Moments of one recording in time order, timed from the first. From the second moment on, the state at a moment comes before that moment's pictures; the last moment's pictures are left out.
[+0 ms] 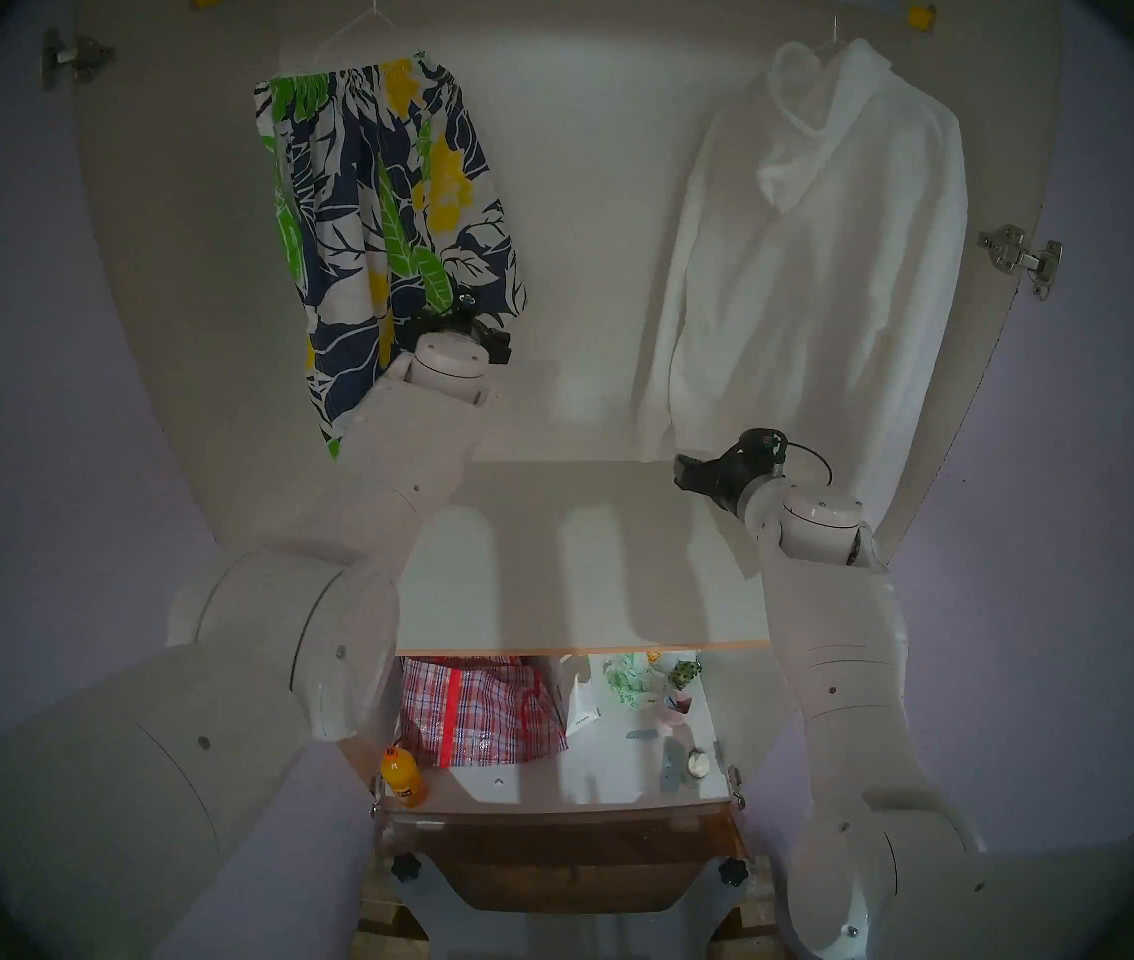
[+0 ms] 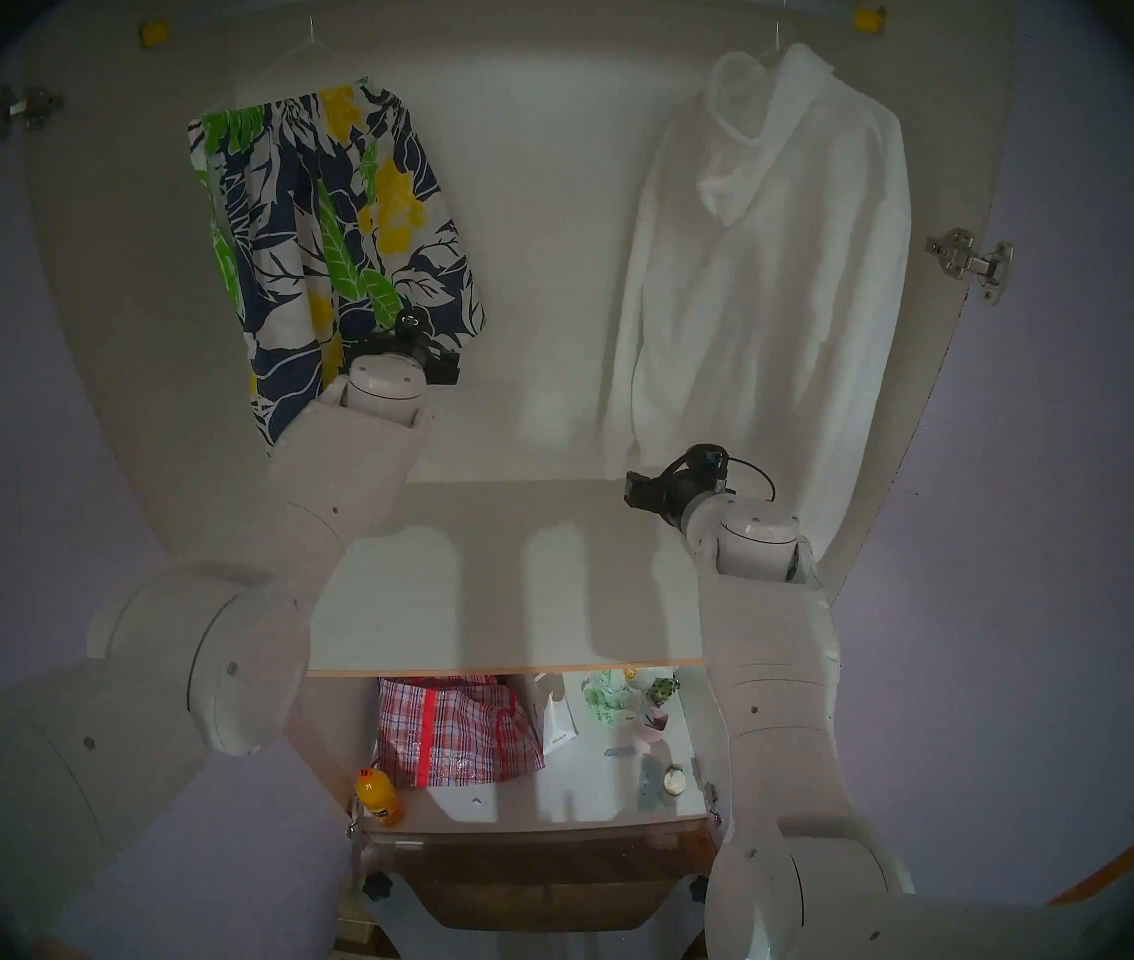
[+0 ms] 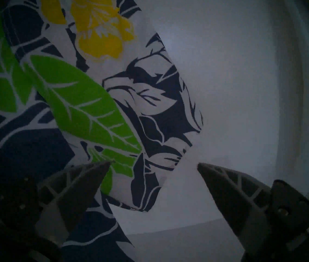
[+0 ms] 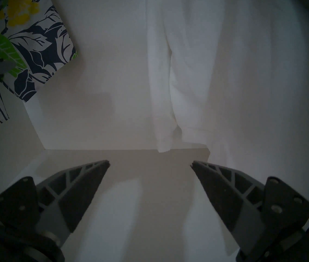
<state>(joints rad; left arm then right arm) 0.48 -1.57 -1.44 -0.61 0.16 0.20 0.14 -1.12 -1.61 1.74 -1.30 -0.08 0.42 0.33</state>
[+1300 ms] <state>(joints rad) 0.17 -1.46 -1.33 -0.16 0.19 0.03 0.28 -1.12 -1.61 1.74 -1.30 -0.08 0.42 0.33</state>
